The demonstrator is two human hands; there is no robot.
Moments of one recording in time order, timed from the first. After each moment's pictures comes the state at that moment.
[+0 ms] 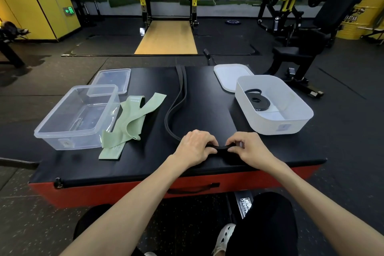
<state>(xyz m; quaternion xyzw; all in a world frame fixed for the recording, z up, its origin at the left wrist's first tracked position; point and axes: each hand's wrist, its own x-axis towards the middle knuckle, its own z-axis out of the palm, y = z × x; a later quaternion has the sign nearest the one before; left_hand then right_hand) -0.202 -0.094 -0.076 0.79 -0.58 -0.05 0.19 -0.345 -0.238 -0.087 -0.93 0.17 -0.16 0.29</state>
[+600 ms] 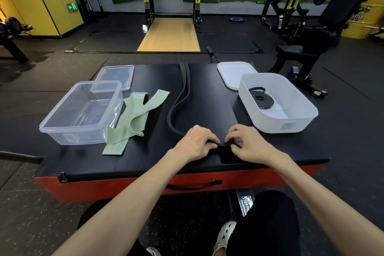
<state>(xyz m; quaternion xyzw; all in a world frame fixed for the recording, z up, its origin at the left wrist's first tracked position) -0.195 -0.090 -0.074 0.77 -0.59 -0.07 0.22 -0.335 -0.235 -0.078 -0.96 0.12 -0.12 0.22</state>
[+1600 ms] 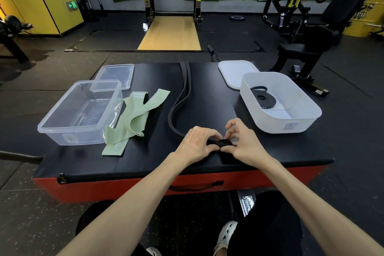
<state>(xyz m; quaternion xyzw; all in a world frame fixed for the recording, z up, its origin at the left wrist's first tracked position) -0.194 -0.093 -0.085 0.75 -0.58 -0.07 0.30 -0.325 -0.217 -0.085 -0.86 0.20 -0.19 0.42</state>
